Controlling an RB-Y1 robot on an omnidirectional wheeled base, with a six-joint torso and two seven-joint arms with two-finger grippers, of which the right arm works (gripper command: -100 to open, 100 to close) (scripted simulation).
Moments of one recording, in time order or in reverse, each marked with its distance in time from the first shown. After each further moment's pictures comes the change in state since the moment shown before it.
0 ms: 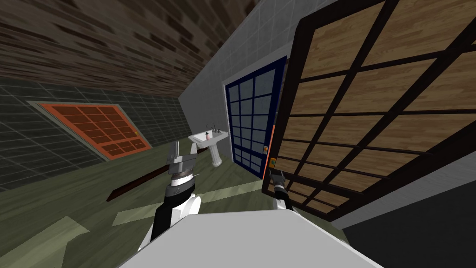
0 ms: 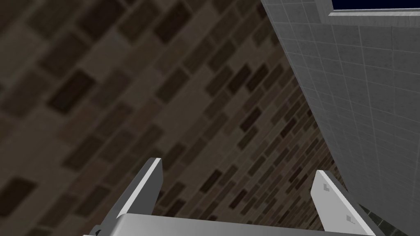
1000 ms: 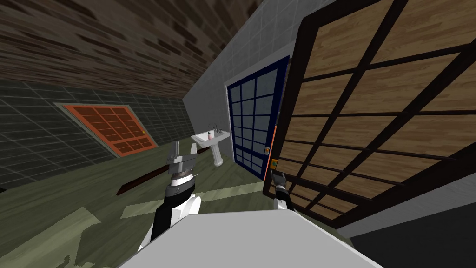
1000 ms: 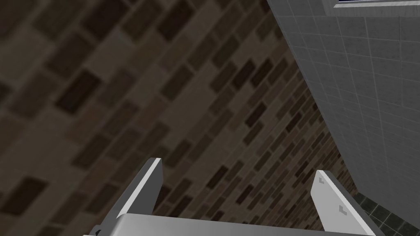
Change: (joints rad) arm 0.014 -0.010 0.015 -0.019 -0.057 0.012 -0.167
